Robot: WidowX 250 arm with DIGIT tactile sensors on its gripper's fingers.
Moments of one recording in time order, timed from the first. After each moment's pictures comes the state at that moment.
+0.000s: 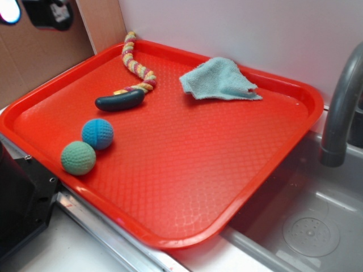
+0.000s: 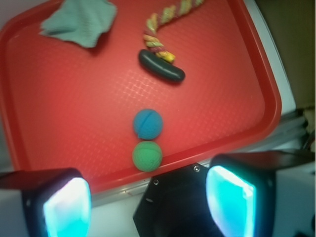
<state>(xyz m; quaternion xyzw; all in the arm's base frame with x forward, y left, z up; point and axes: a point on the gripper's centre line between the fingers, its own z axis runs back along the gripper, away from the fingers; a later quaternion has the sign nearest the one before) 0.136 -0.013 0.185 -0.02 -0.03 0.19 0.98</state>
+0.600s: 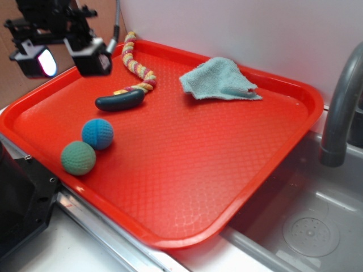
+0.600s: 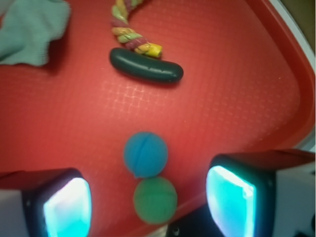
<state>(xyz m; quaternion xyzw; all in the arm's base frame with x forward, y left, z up) 0.160 0.004 0.112 -0.03 -0.03 0.28 0.96</state>
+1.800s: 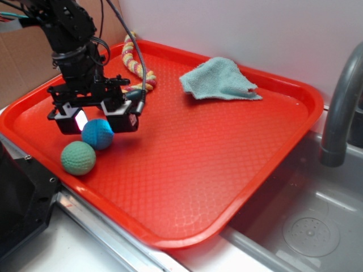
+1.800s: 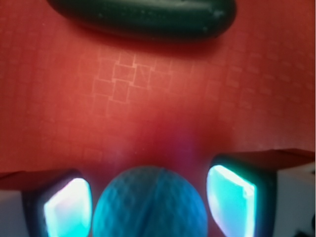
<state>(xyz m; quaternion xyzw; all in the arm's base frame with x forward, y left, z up) 0.170 0.002 0.029 -0.07 0.01 0.30 0.95</state>
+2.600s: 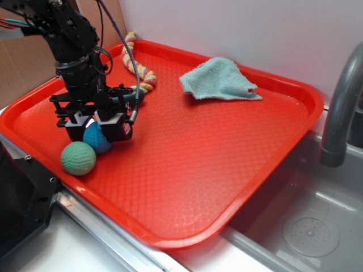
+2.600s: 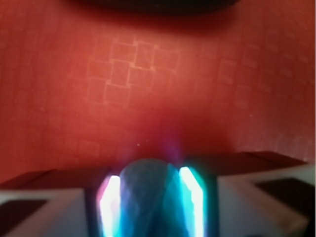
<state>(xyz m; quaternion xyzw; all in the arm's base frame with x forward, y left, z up) 0.166 -0.004 0.021 -0.07 0.02 0.30 0.95</state>
